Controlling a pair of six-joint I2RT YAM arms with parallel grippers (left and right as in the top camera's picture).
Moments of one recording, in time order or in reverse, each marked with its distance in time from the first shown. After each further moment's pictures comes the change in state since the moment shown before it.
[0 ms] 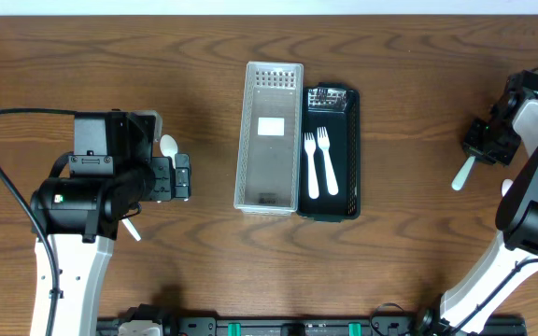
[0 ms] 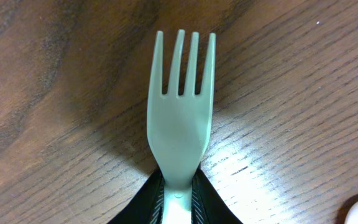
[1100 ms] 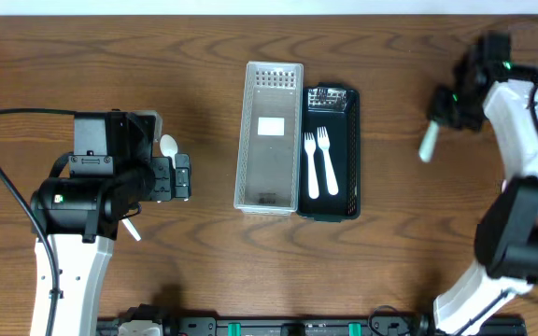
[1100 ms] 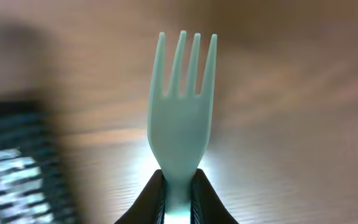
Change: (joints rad) left arm 0.000 0.000 0.000 0.000 0.000 0.000; right arm 0.288 -0.253 0.125 -0.117 -0.114 -0.012
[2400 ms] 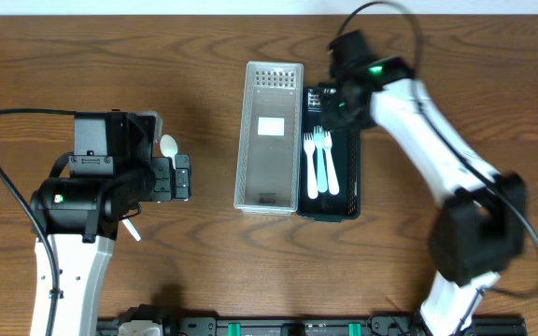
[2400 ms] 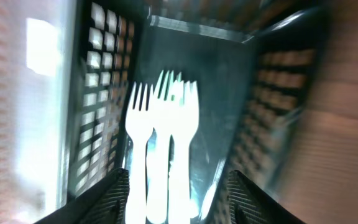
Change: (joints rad) left arm 0.000 0.000 0.000 -0.004 0.000 0.000; right arm 0.445 0.069 0.070 -0.053 0.069 0.085
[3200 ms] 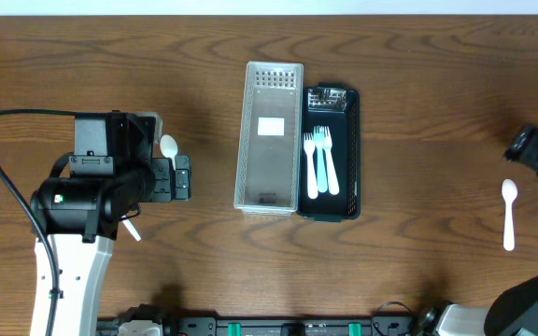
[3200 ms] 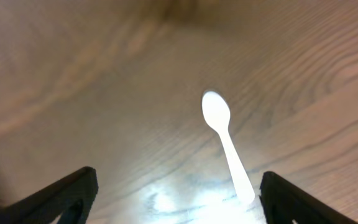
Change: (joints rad) left arm 0.000 0.000 0.000 -0.008 0.000 0.000; right arm -0.904 -0.407 -0.362 0.029 0.000 -0.256
